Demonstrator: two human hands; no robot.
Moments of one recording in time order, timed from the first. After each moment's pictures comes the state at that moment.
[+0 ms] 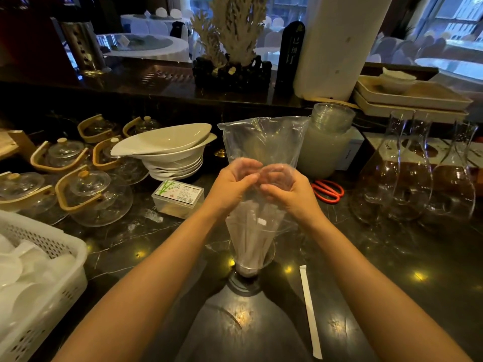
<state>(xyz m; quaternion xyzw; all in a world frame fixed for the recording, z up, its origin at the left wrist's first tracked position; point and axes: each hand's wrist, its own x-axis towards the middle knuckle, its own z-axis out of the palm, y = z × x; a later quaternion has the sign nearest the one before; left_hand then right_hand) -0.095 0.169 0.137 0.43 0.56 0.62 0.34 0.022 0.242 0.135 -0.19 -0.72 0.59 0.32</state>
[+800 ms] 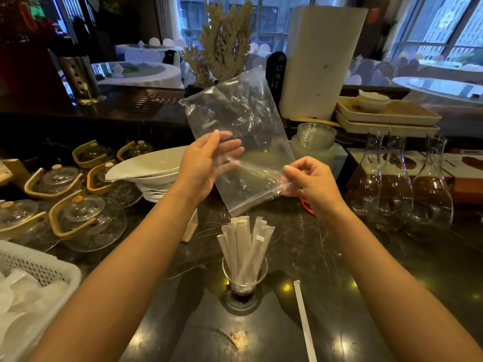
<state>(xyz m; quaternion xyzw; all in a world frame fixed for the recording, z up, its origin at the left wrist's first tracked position) -0.123 0.179 0.205 0.33 0.47 0.74 0.34 0.047 0.271 0.181 -0.30 -0.67 0.56 0.38</state>
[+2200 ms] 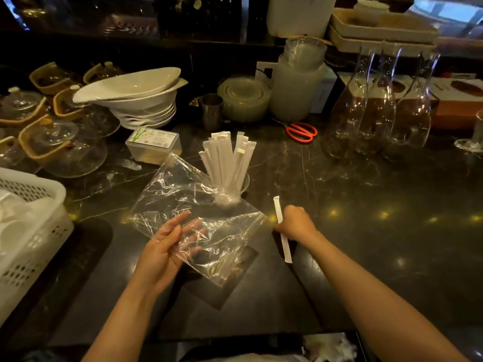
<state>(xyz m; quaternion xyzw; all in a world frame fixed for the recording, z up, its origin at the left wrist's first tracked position) -0.042 -0.006 0.021 0.12 0.47 0.70 0.52 0.130 0.190 0.009 -0.55 -0.78 0.29 -0.08</state>
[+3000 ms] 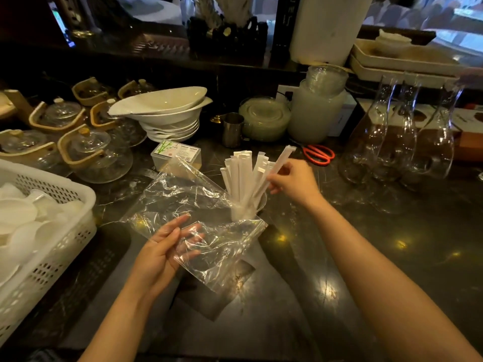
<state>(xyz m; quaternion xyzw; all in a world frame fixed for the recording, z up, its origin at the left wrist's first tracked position) -0.073 -0.015 0.030 0.16 0.45 0.73 0.49 0.066 0.209 0.109 -0.40 -0.78 0.43 0.20</state>
